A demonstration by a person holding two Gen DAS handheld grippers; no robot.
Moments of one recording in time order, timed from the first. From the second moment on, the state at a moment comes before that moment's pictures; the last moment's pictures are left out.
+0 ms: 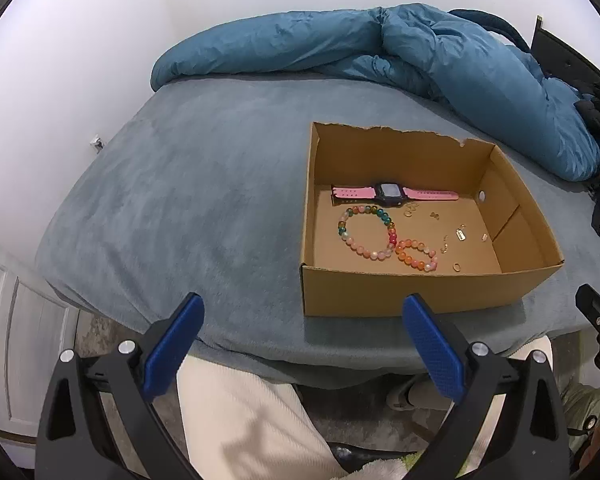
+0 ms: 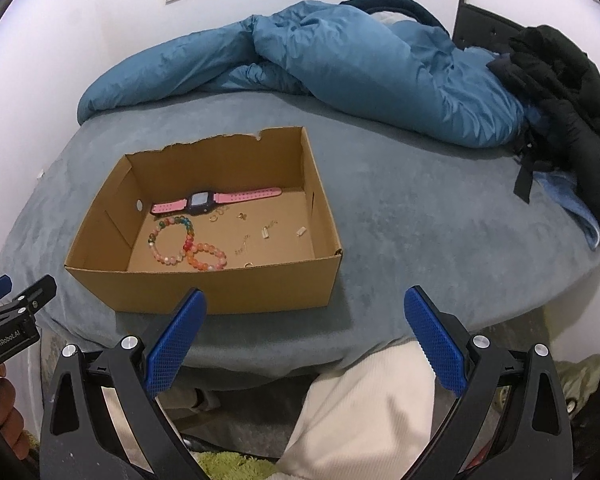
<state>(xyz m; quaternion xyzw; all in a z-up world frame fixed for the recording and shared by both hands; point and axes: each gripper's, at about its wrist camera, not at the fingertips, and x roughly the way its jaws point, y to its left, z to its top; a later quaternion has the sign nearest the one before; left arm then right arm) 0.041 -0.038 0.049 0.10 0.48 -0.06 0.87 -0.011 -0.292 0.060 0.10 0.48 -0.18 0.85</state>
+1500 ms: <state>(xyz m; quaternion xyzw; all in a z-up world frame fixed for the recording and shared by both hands) 0.058 -0.019 0.036 0.09 0.49 -0.04 0.87 0.006 -0.276 0.055 0.08 0.49 -0.18 0.85</state>
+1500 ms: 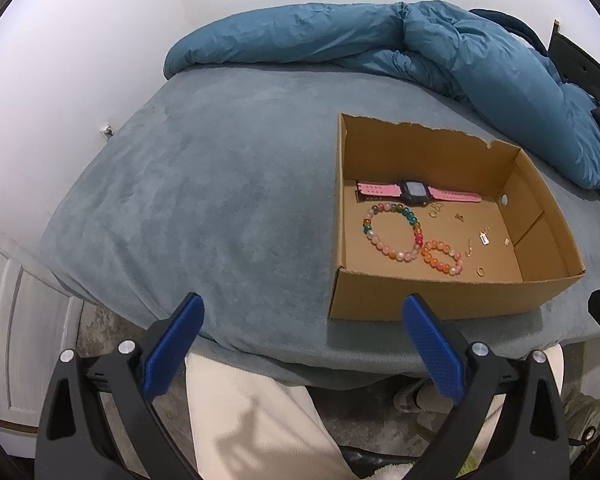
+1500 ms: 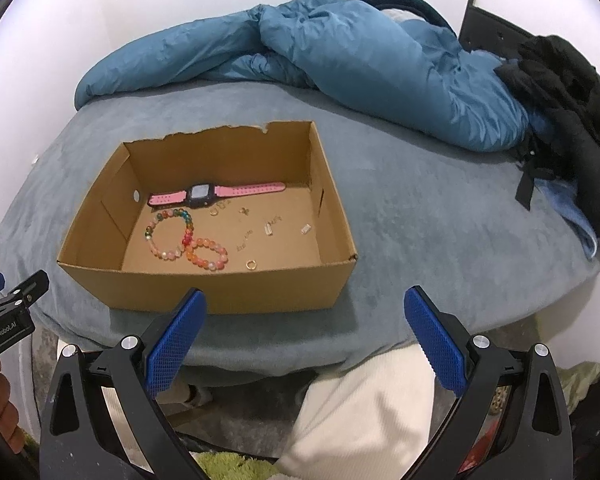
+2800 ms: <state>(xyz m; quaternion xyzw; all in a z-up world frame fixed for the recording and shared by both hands) 0.064 -0.024 0.050 0.10 0.46 -0.03 0.88 0.015 -0.277 0.060 0.09 0.48 -0.19 0.85</state>
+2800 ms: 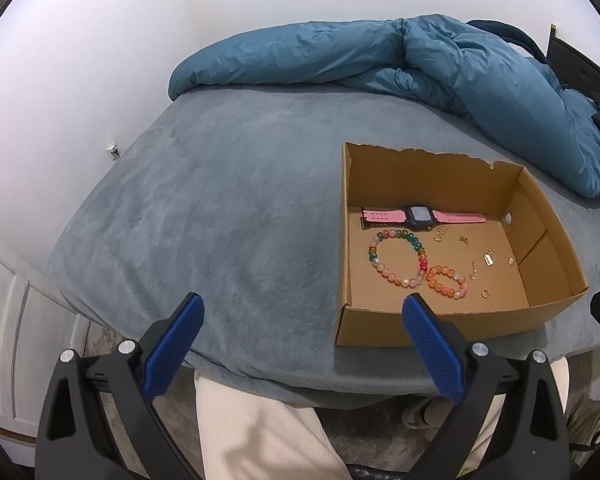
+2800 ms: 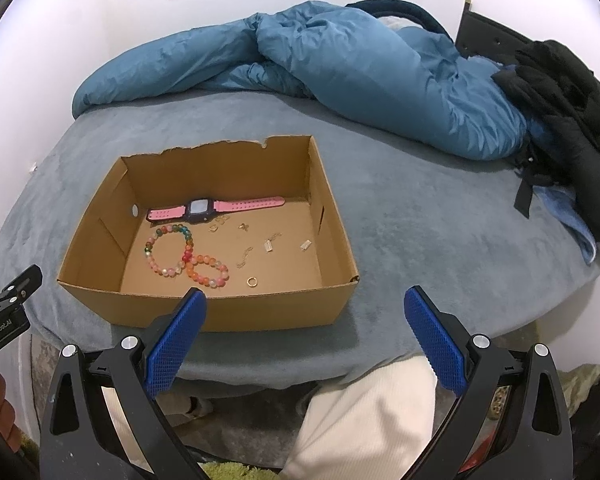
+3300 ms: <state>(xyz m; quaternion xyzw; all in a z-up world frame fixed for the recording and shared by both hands) 0.062 -0.027 0.054 0.10 0.45 -0.04 0.89 0.014 -0.275 0.063 0.08 0.47 -0.19 0.85</state>
